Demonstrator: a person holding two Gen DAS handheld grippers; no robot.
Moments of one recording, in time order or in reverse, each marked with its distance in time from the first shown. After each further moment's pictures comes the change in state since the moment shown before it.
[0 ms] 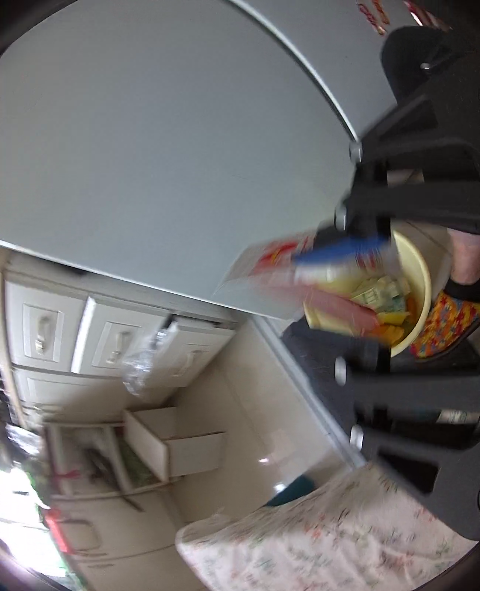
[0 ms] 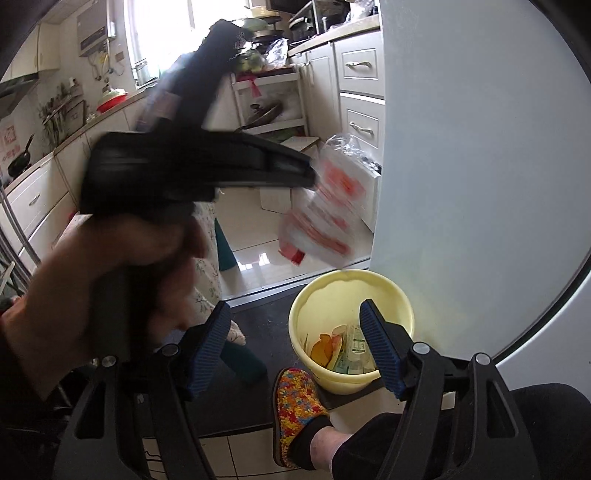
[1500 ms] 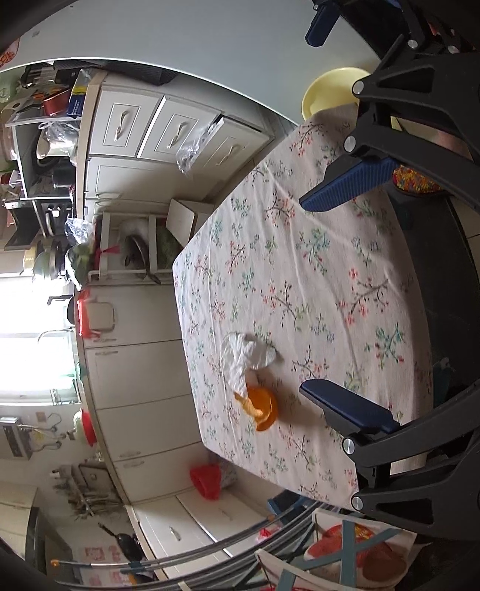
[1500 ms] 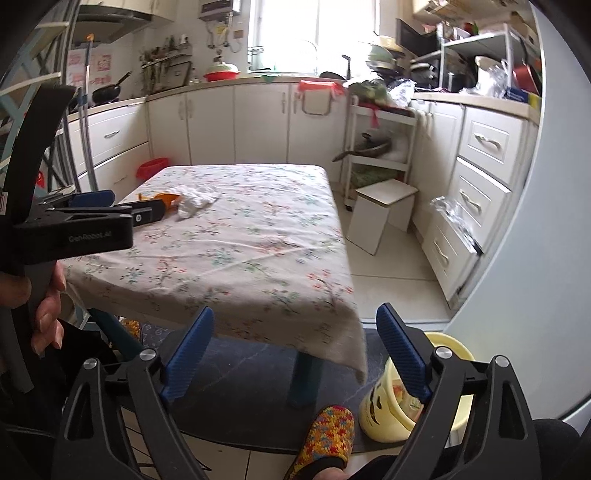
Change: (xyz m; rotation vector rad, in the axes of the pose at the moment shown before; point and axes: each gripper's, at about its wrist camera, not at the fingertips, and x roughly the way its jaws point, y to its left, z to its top) left arm -0.259 0.184 -0.165 -0.228 -0.252 0.631; right arm -0.005 0.159 -0.012 -0.388 -0.102 0.192
